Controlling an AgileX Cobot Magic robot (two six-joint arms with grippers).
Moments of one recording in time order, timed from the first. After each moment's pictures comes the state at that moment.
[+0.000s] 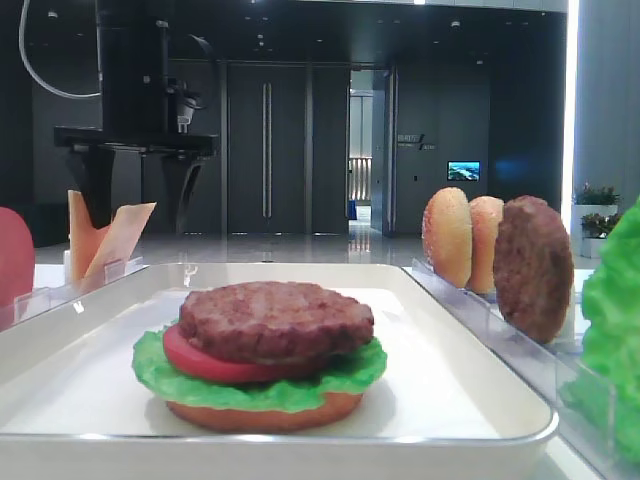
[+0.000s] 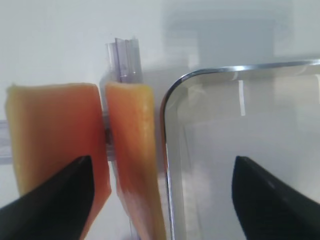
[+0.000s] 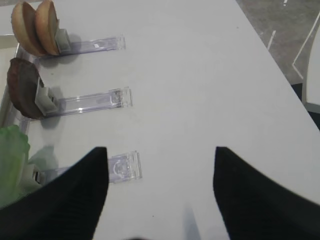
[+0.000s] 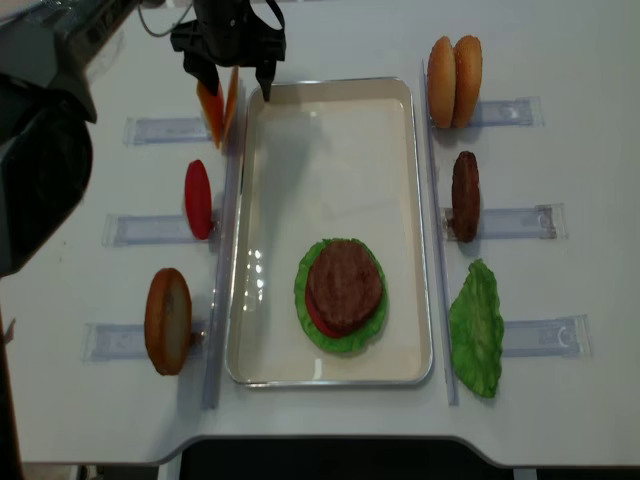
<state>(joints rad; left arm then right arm) -0.35 2.24 -1.97 0.17 1.17 -0.33 -0.20 -0.01 -0.51 0.12 1.14 -0.08</state>
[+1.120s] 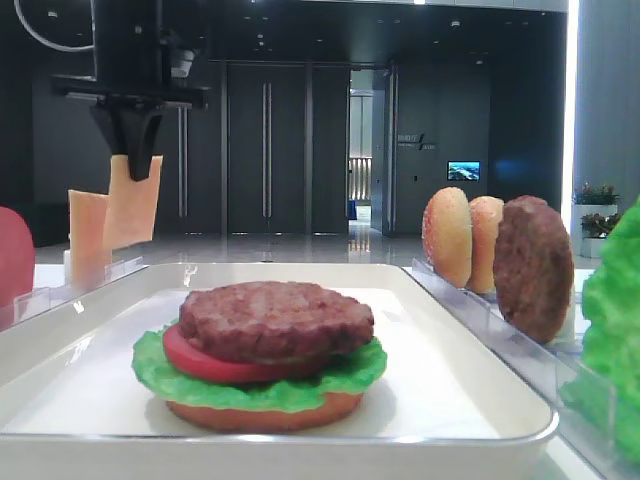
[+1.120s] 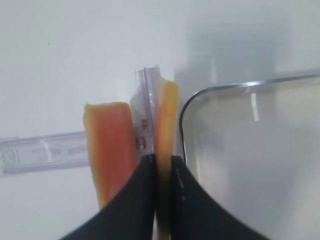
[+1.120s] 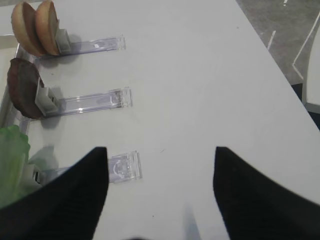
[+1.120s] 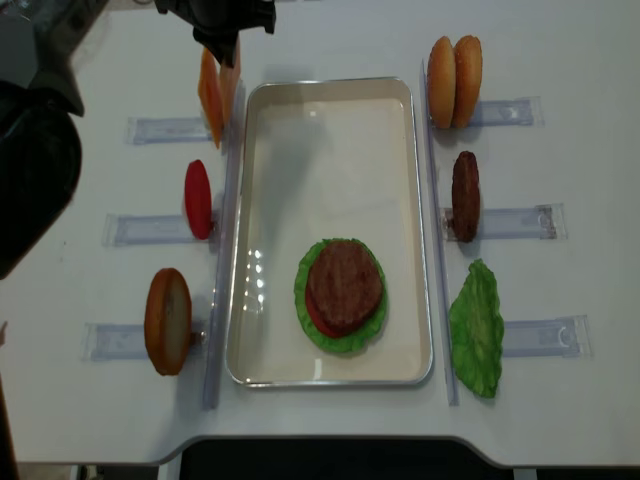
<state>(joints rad) -0.35 2.20 -2.05 0.22 1.22 -0.27 -0.20 -0.01 -0.51 0.12 1.14 -0.08</state>
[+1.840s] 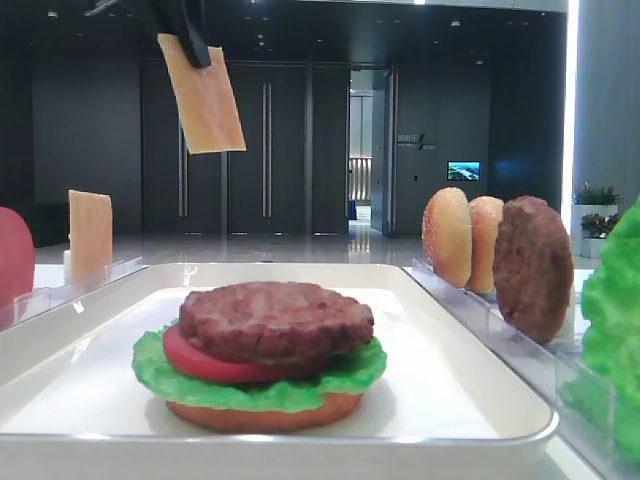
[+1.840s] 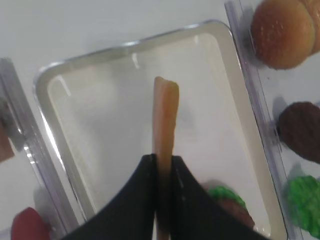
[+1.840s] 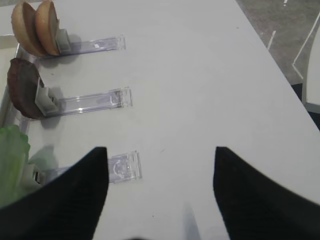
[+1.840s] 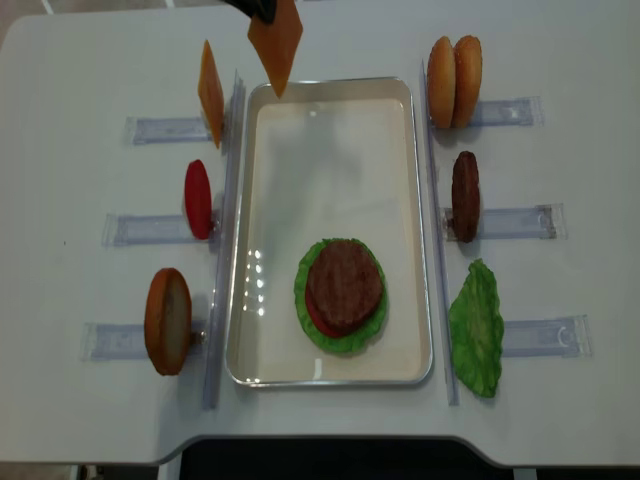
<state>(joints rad) -0.35 1.95 -1.93 -0.24 1.24 -0.05 -0.20 -0.01 -0.51 0.12 1.14 -0.08</state>
